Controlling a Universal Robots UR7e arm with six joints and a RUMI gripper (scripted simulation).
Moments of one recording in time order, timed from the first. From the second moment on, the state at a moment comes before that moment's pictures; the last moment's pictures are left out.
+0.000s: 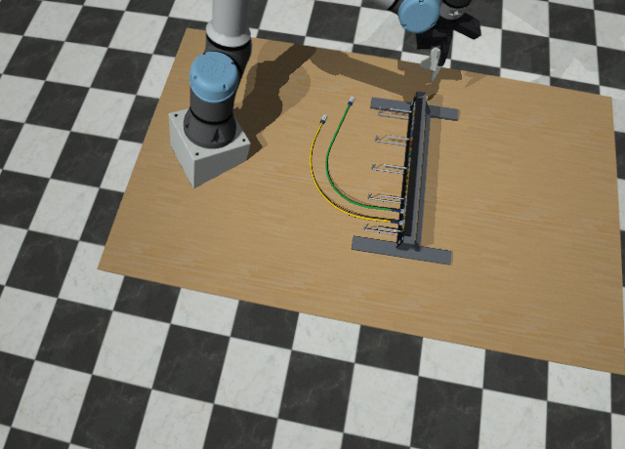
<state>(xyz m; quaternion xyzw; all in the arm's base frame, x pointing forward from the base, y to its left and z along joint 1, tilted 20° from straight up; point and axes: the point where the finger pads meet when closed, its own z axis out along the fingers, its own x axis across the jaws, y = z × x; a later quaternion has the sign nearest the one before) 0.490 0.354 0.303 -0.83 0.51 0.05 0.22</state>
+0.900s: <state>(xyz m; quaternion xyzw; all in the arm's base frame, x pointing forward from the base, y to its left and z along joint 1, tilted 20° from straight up) 0.485 0.348 0.305 -0.83 0.52 0.05 0.22</state>
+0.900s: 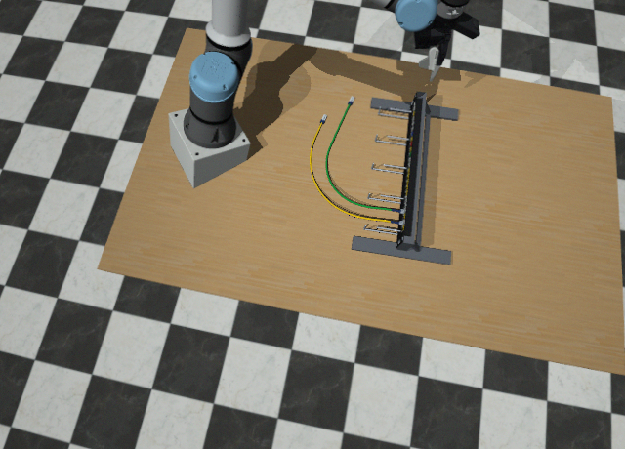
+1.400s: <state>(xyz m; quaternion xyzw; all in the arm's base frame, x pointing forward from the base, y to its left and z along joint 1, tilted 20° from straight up) 0.423 0.288 0.315 -0.81 0.55 0.03 0.20</state>
